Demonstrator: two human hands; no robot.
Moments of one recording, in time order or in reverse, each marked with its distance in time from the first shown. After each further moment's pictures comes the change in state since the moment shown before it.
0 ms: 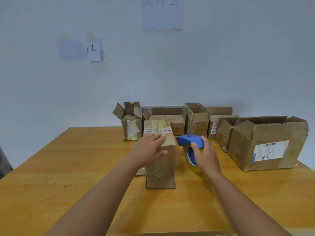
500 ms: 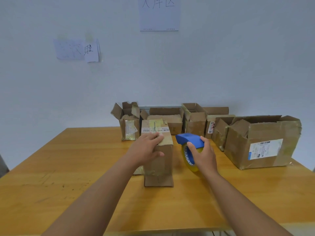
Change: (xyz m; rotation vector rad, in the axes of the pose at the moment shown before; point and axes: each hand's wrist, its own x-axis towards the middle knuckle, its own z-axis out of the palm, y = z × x) left_hand -0.002 -0.003 0.001 -0.044 -0.023 -0.011; right_hand -0.012 -0.006 -0.007 0.146 0.067 0.002
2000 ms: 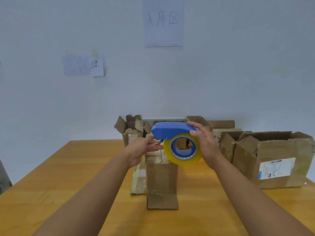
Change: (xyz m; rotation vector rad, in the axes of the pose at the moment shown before) left_hand 0.029 -0.013 -0.056 -1.386 -0.058 -0.576; right_hand 0.038 -0.098 -0.032 0.572 -0.344 -0.300
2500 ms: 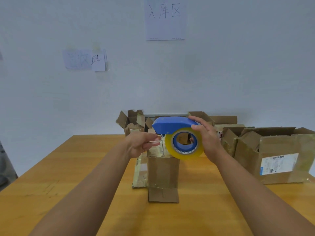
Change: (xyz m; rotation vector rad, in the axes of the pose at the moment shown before) left_hand -0.009 0.014 -0.003 -0.142 0.063 -0.110; right_hand 0.001 0.000 -0.002 0.005 -0.025 0.015
